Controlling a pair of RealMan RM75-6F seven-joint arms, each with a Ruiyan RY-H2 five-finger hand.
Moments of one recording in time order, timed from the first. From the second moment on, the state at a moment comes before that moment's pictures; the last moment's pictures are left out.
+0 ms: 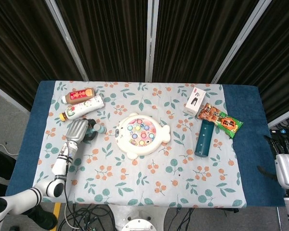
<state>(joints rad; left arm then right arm) -0.66 -1.72 -0.22 -1.03 1.20 0.94 -0.08 0.09 -1.03 0.10 -1.67 -1.43 1.45 -0.04</state>
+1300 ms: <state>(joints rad) -0.90 -1.57 -0.16 -1.12 1.62 0.99 -0.53 0.04 -0.99 0.08 -1.71 -1.46 1.53 -0.08</state>
